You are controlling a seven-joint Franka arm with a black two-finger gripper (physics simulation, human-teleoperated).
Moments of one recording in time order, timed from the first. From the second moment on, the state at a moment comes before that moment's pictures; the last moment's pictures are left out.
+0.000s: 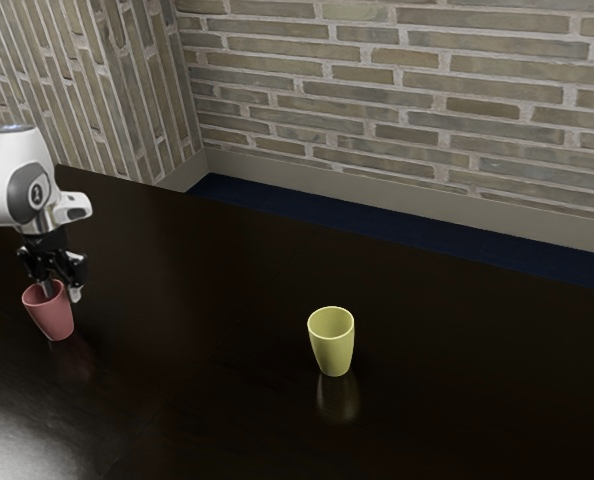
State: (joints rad) arm 0.13 0.22 0.37 -2.06 -0.02 2.18 0.30
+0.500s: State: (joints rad) arm 0.13 0.26 0.37 -2.07 -0.04 2.24 0.31
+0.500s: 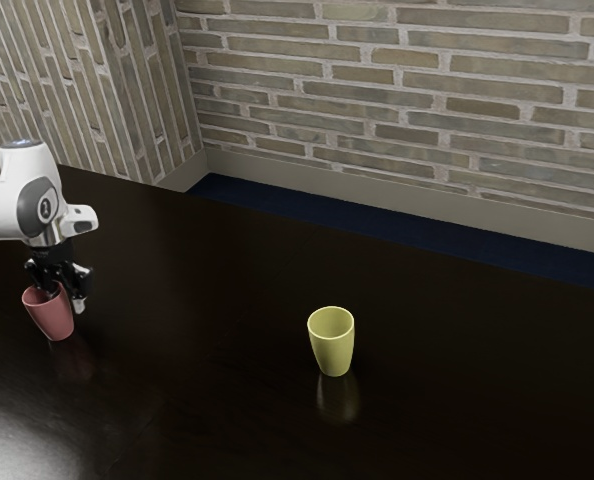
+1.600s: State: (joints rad) arm 0.01 0.07 0.36 -2.12 -0.03 2.16 0.32
